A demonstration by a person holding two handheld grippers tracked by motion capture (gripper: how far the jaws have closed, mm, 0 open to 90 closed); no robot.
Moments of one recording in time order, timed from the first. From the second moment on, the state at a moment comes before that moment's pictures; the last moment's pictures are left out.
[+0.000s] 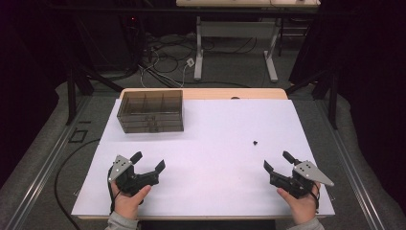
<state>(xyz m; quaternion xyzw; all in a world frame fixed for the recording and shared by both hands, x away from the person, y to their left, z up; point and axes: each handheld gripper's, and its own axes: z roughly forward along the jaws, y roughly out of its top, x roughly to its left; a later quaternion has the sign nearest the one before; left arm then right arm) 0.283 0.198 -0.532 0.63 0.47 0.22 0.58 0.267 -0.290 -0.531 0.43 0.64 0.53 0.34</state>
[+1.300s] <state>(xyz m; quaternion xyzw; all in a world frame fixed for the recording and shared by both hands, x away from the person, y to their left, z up) 0.350 0.180 -0.493 0.64 0.50 0.25 0.54 0.267 -0.289 -0.531 0.44 0.64 0.52 0.35</state>
